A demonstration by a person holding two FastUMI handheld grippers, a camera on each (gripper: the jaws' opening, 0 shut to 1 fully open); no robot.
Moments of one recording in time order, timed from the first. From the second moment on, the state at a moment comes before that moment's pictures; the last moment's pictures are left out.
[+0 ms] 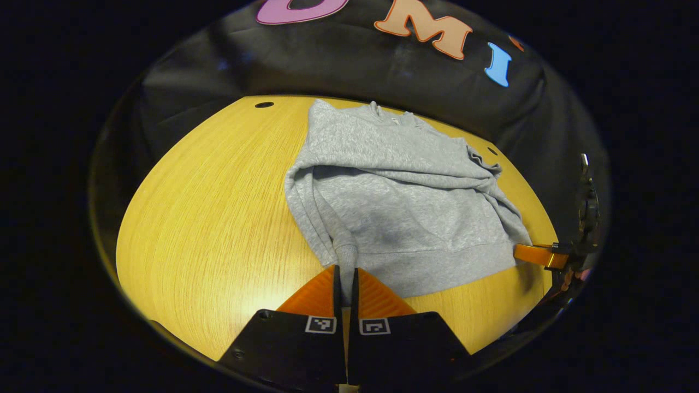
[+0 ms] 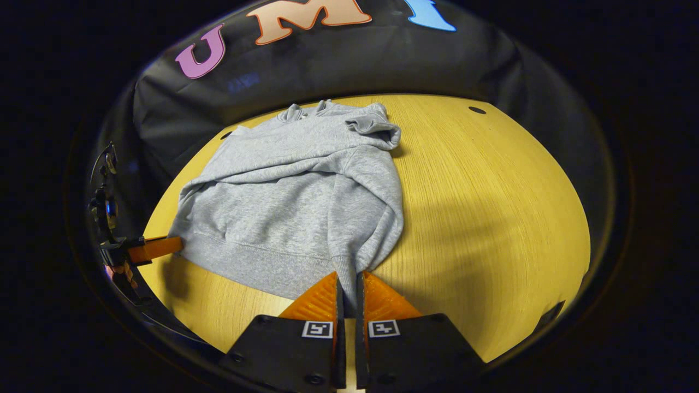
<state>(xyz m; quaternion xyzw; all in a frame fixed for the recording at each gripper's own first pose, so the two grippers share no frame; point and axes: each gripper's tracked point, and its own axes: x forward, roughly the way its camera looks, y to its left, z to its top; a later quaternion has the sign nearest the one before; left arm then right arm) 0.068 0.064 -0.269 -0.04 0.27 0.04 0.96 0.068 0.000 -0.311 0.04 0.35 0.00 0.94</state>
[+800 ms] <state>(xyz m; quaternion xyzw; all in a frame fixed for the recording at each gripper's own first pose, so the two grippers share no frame) 0.090 0.049 -0.176 -0.10 0.20 0.01 0.97 0.095 0.007 -0.226 0.10 0.28 0.02 0.96</state>
